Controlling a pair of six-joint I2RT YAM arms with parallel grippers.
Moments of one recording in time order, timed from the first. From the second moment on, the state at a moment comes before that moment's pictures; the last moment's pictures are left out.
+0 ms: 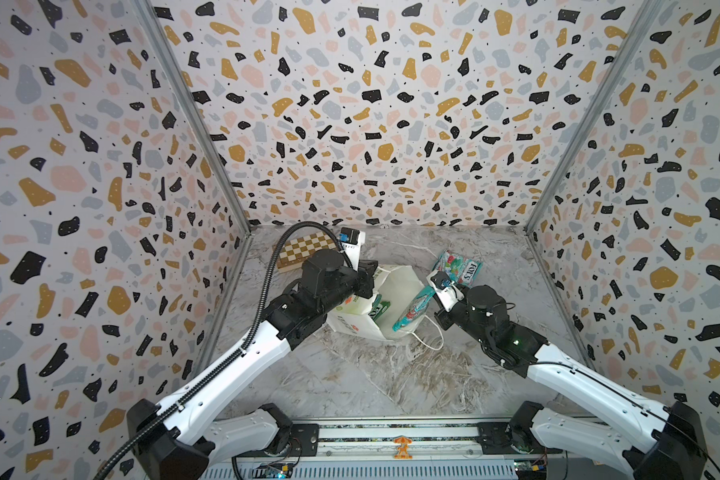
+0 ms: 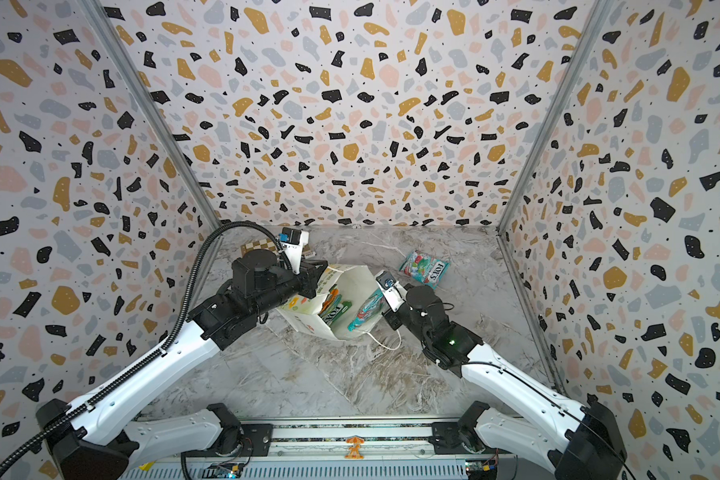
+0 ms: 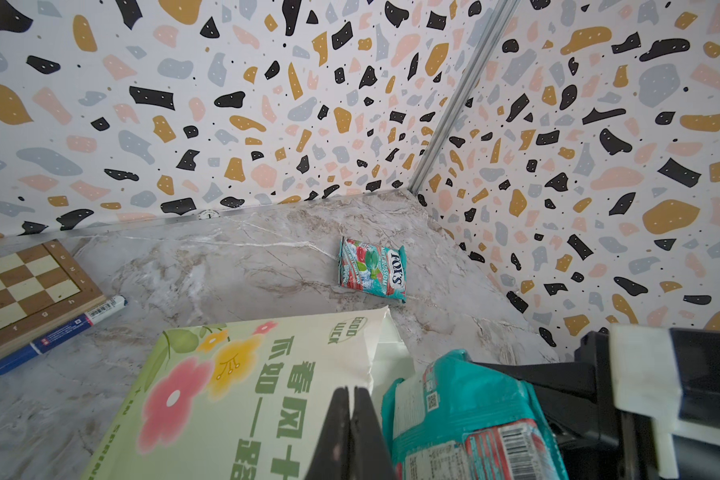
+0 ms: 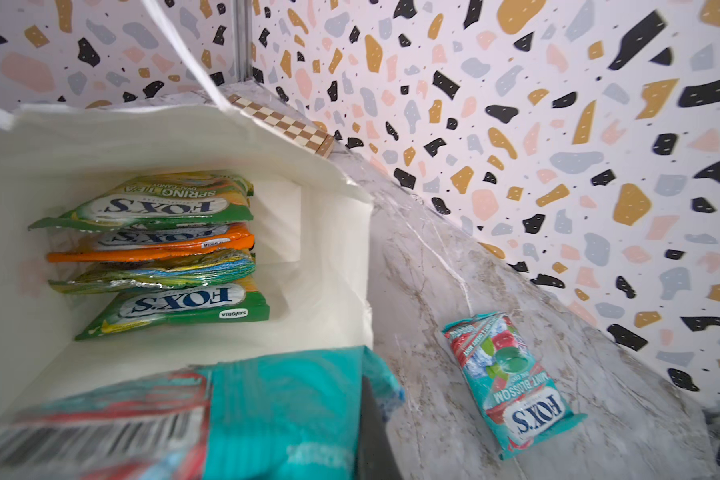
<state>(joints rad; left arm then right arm) -0.68 1.14 1.13 -0.28 0.01 -0.33 0.76 0.98 0.75 -0.08 0.17 -0.22</state>
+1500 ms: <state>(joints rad) -0.68 1.14 1.13 -0.28 0.07 -0.32 -0.26 1.46 0.68 0.11 -0.46 0.43</state>
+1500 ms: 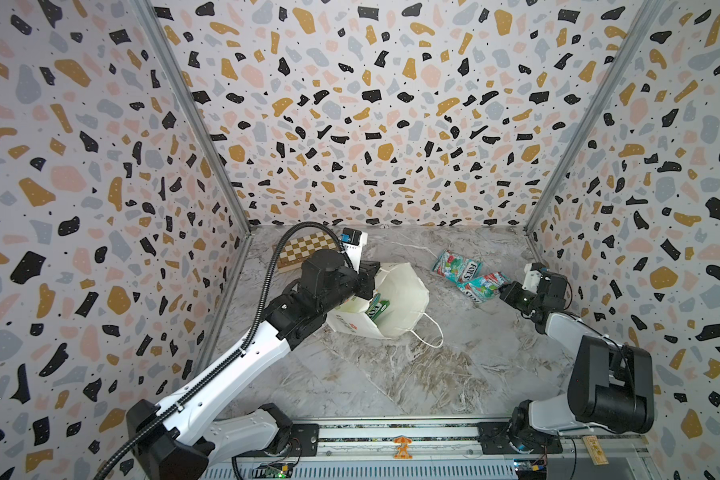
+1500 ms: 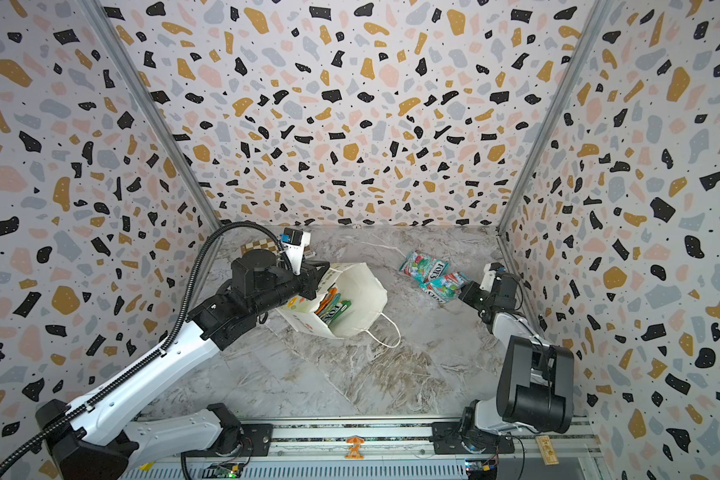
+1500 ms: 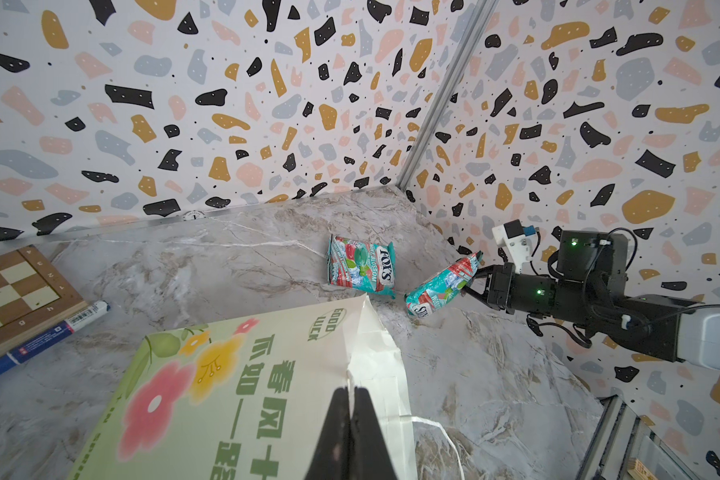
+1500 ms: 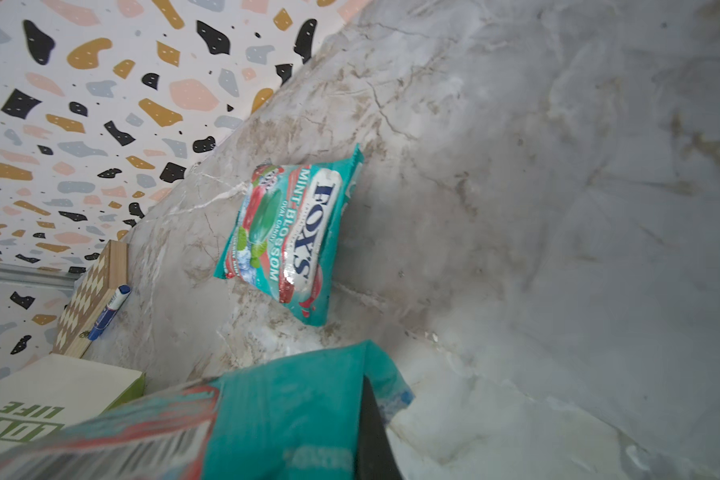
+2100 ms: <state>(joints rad) -0.68 1.14 1.13 -0.28 0.07 -0.32 -0.38 1.63 0.66 0.22 -0.49 0.52</state>
